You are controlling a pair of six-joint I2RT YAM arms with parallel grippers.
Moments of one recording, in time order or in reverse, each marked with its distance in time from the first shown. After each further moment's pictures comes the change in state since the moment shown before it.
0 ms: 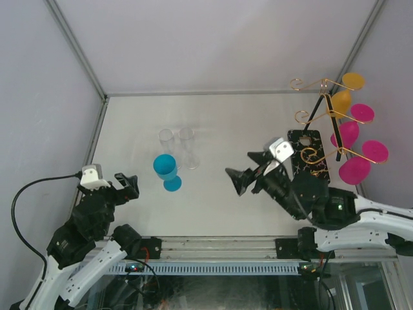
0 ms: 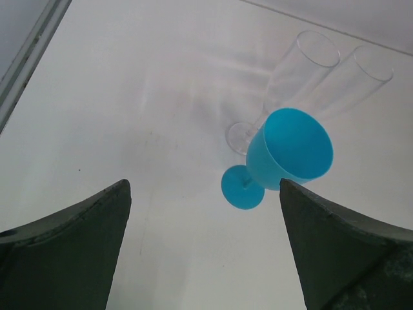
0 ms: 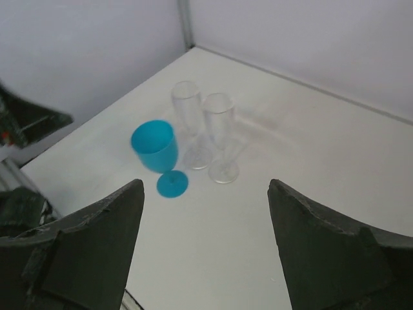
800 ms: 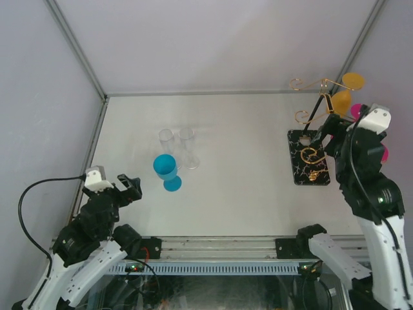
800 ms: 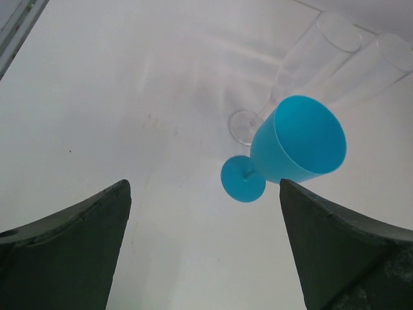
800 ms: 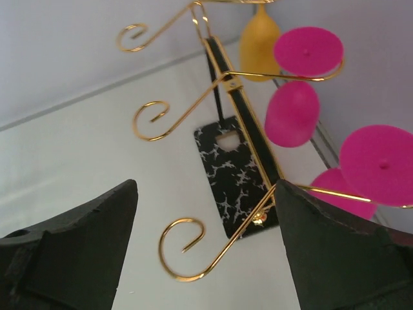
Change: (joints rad) left arm 0.000 -0.041 -0.066 -0.022 -0.019 -0.107; right arm -1.033 -0.034 0.345 -0.631 -0.052 0.233
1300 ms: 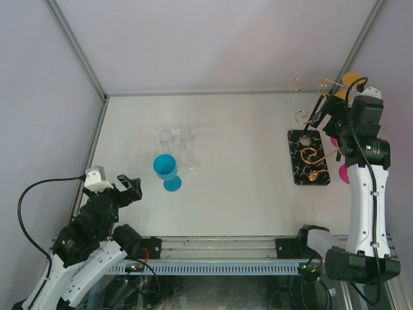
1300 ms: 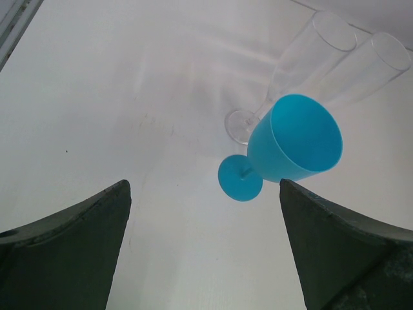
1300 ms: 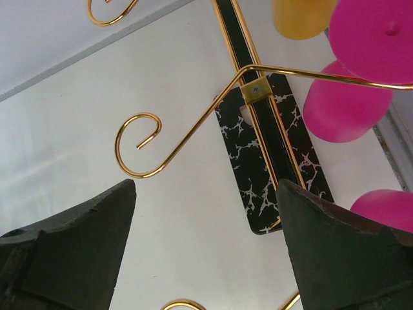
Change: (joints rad) left arm 0.000 0.018 0.000 0.000 0.016 0.000; right arm -0.575 0.314 0.054 0.038 -0.658 -0.002
